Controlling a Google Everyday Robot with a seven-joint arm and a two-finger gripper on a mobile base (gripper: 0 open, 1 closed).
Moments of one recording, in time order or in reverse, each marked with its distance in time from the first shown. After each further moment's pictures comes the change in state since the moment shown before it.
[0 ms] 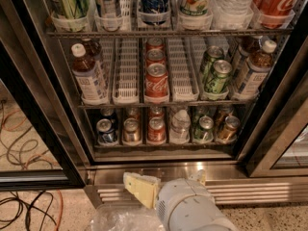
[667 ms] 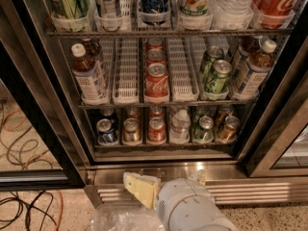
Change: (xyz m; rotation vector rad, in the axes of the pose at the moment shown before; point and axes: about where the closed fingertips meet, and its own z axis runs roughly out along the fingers) arm 0.000 0.000 0.000 0.000 0.000 0.000
